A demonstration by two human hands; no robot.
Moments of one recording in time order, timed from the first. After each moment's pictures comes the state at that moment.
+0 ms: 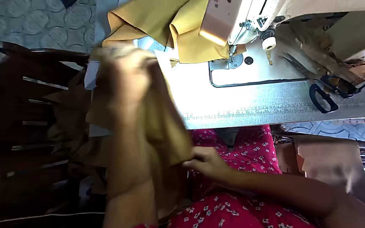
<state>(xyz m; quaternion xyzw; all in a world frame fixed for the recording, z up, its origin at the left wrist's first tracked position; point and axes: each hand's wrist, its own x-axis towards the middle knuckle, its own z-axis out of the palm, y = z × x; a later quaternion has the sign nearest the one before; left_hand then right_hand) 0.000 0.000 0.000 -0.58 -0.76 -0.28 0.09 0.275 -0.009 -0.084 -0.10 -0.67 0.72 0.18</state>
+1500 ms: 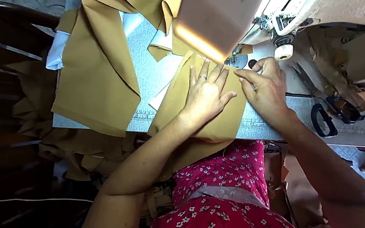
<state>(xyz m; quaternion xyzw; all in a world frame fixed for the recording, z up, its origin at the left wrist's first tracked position) 0.131 0.081 -0.061 -0.57 -0.80 -0.16 -0.12 0.262 0.218 -0.074 -0.24 -0.93 0.17 0.20</state>
